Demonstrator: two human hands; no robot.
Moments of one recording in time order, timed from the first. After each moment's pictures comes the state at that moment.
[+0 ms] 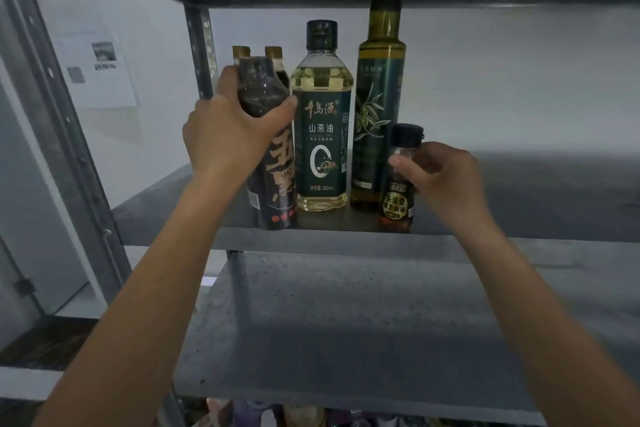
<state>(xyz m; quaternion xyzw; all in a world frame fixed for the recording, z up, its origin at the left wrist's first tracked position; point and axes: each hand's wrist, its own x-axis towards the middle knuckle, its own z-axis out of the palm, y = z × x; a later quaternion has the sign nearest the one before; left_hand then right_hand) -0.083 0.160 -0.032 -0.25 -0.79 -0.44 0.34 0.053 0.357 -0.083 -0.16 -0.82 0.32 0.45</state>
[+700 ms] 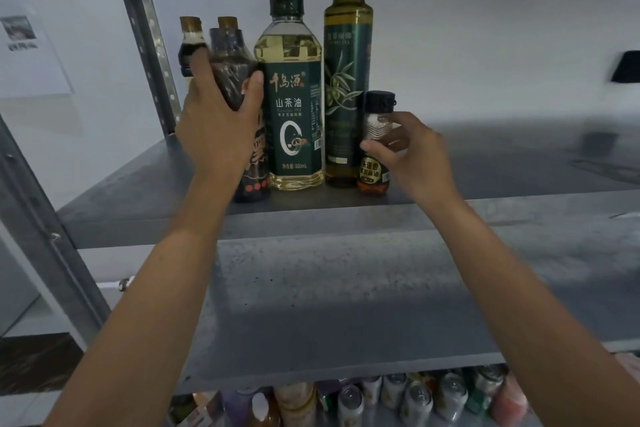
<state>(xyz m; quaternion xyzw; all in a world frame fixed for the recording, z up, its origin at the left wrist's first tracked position) -0.119 0.201 -0.063 -0.25 -0.74 -0.48 0.40 0.044 0.361 -0.097 -0.20 -0.82 0.26 0.47</state>
